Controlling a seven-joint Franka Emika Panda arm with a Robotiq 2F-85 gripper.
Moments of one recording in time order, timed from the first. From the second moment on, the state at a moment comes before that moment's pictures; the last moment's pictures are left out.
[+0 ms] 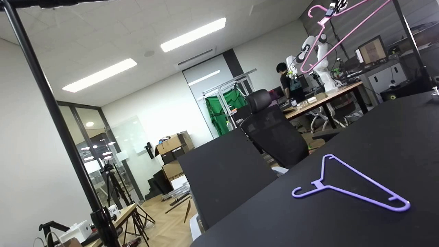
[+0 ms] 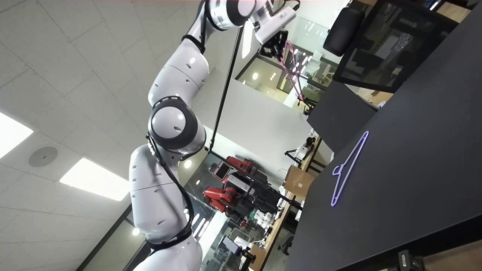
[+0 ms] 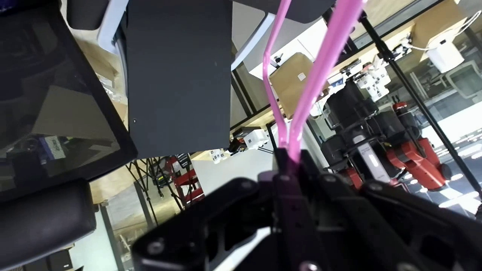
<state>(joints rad) -0.67 0.82 0.13 -0.75 0.90 1.56 -1.07</state>
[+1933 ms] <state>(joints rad) -0.68 1.01 0.15 -1.11 1.04 1.81 -1.24</state>
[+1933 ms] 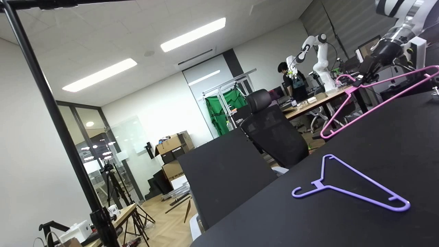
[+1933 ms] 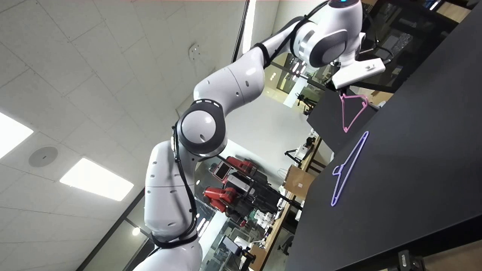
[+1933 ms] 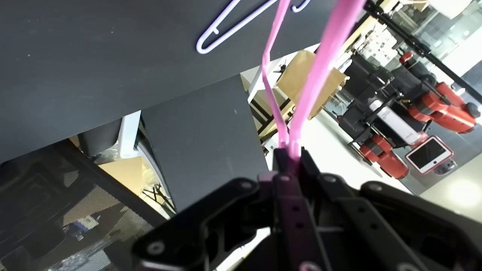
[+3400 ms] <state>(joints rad) -0.54 0.95 -0.04 -1.47 1.52 2.07 -1.71</state>
